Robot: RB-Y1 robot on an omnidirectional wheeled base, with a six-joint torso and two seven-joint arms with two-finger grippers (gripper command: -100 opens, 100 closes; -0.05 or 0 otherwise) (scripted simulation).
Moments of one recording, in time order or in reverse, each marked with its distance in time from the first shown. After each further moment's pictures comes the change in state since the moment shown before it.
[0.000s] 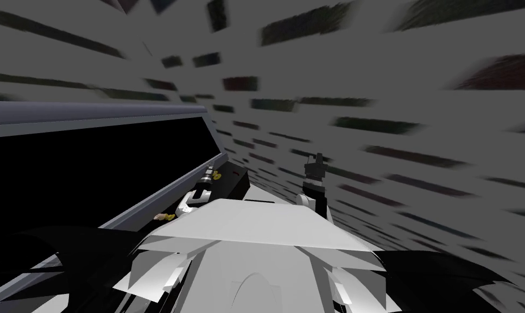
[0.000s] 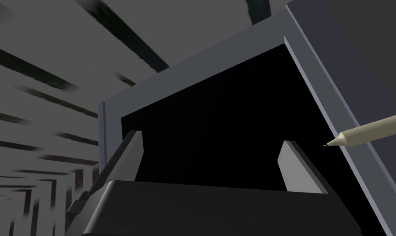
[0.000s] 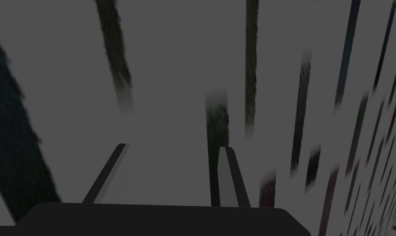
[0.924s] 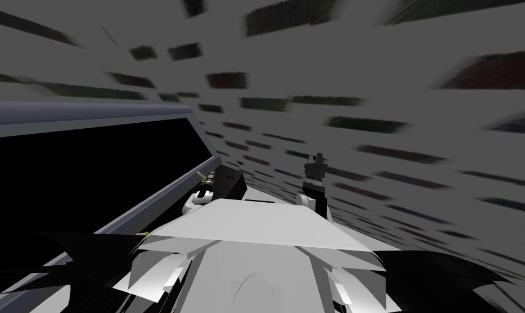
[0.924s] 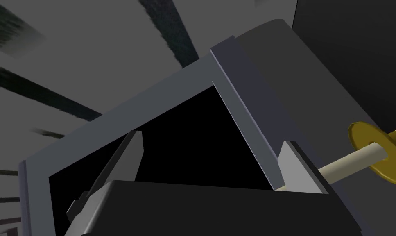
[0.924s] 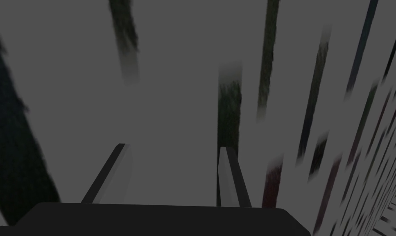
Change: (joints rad) left arm -0.116 -0.012 0.052 0.298 -0.004 0.068 -0.060; right arm 0.000 0.000 0.000 0.000 0.000 0.000 0.000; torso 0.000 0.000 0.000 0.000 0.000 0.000
